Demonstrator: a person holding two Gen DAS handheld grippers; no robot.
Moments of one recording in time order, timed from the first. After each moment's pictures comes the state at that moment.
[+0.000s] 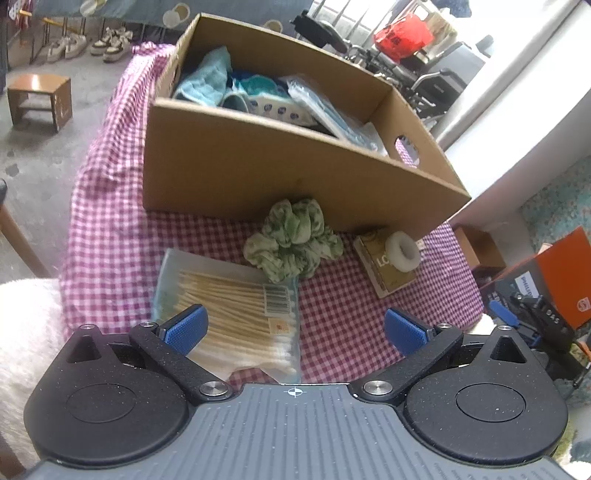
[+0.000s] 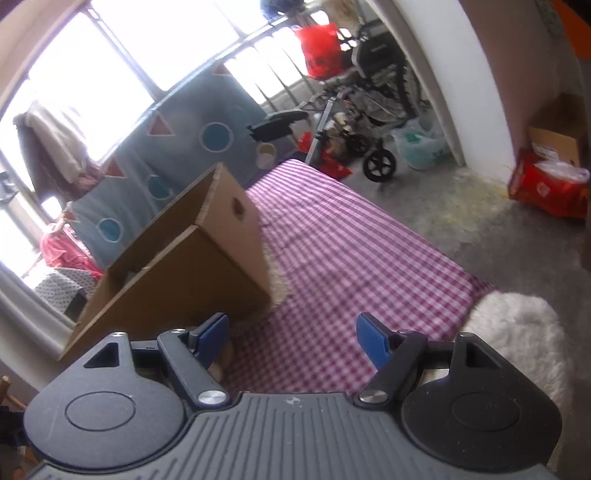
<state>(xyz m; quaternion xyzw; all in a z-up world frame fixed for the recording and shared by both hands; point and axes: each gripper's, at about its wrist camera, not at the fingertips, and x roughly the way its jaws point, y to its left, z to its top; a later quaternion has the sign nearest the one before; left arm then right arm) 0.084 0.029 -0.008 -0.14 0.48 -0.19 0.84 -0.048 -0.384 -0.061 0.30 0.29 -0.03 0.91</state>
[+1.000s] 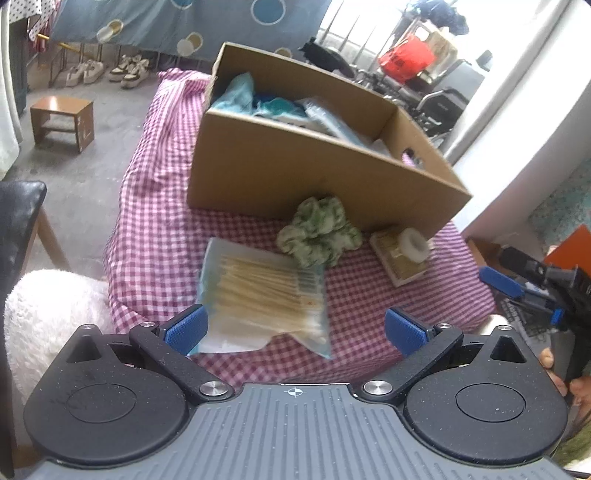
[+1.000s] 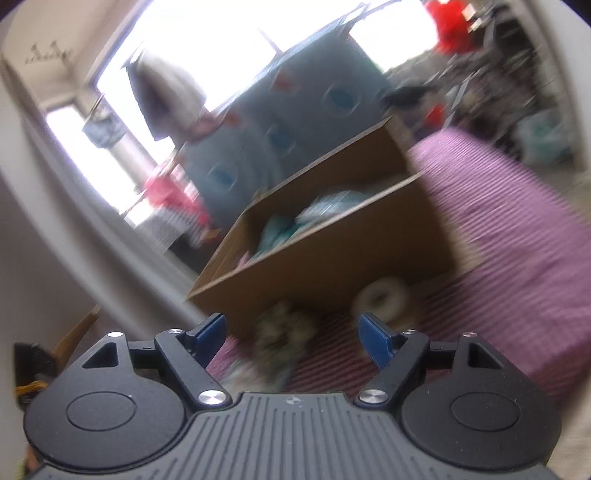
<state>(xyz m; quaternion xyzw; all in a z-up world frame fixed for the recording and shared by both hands) 0.041 0.055 -0.012 -0.13 0.44 -0.17 0.87 -0.034 -0.277 -0.019 0.27 0.29 0.17 0.90</state>
